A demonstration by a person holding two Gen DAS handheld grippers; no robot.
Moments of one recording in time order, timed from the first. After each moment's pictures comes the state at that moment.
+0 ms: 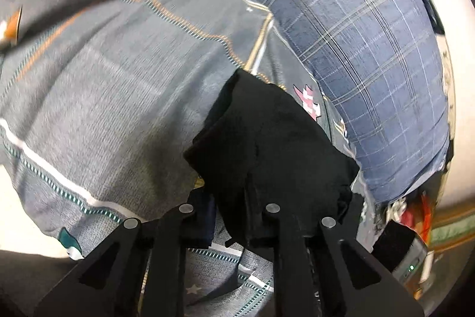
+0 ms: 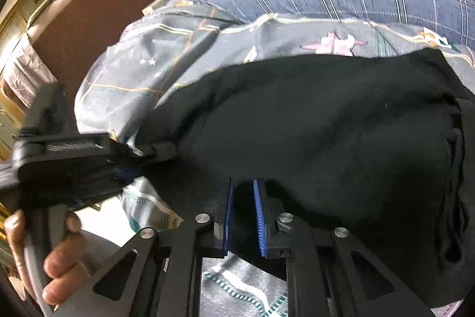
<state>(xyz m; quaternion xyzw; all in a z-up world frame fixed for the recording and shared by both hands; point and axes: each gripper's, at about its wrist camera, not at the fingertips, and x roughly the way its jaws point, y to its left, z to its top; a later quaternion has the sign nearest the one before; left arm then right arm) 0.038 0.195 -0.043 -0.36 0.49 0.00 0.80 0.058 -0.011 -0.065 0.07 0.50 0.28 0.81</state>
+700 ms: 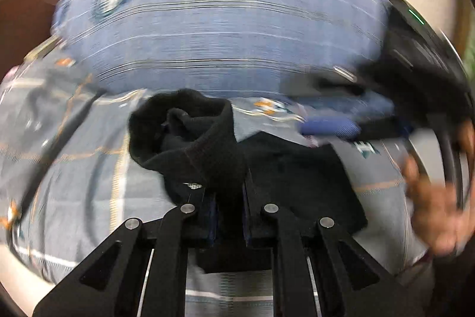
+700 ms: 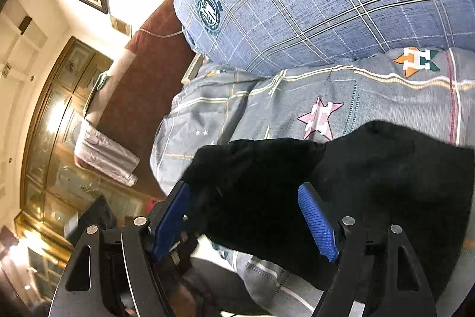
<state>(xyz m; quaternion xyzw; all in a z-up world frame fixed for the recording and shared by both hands) 0.023 0.008 0.048 -0.01 0.36 -0.11 0.93 0.128 -0.160 0.048 0.24 0.48 0.37 0.75</state>
